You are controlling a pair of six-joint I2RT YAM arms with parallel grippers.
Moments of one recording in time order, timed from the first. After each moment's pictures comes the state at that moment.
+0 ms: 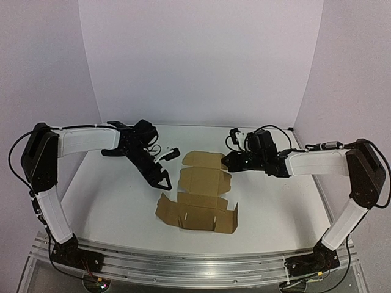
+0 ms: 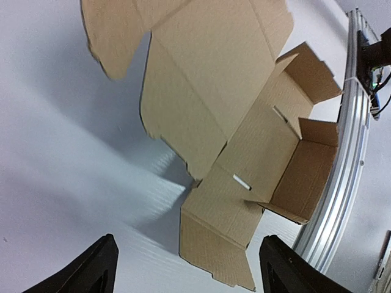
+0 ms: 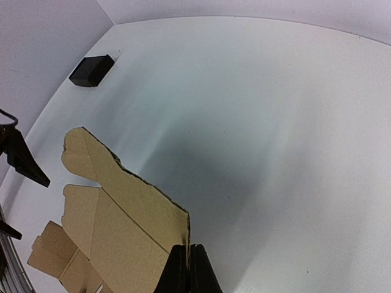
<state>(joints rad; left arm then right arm) -0.63 1.79 1.37 -0.74 0.52 0.27 0.65 1.67 0.98 0.11 -0.12 0.35</state>
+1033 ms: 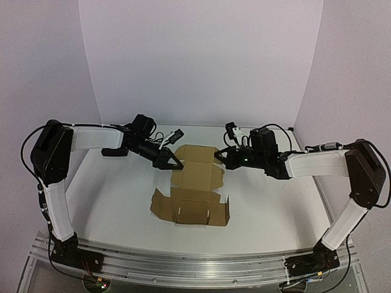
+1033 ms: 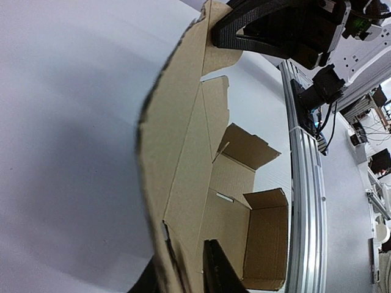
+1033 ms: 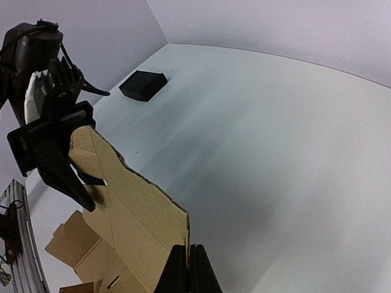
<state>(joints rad) -0.55 1.92 1.36 -0.33 0.92 0.24 0.65 1.67 0.96 0.30 -0.26 0.28</state>
